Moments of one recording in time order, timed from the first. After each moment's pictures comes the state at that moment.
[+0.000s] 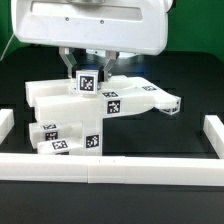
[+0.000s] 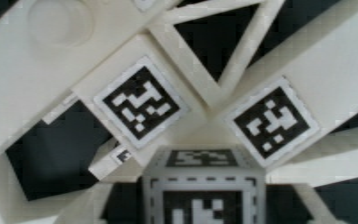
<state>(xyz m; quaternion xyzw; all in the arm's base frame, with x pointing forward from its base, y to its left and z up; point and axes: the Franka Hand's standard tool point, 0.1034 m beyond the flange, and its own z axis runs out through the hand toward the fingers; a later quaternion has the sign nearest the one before) 0.608 -0.064 0.123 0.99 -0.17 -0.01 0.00</state>
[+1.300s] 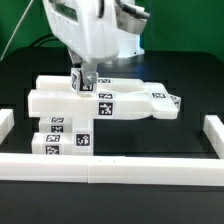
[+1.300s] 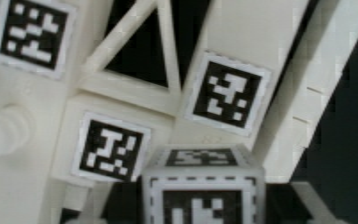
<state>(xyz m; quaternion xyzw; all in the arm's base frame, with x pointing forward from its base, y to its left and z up) 0.605 -0.070 0.122 0.80 -0.59 -0.03 -0.04</state>
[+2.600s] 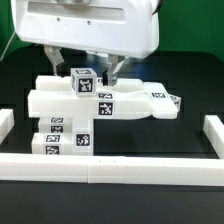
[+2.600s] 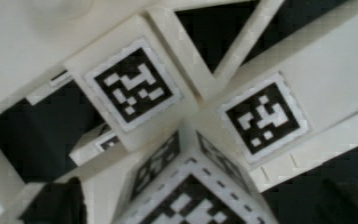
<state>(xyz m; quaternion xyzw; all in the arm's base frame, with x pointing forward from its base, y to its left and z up) 0.610 -0.071 0.122 0.97 -0.23 -0.02 -0.01</state>
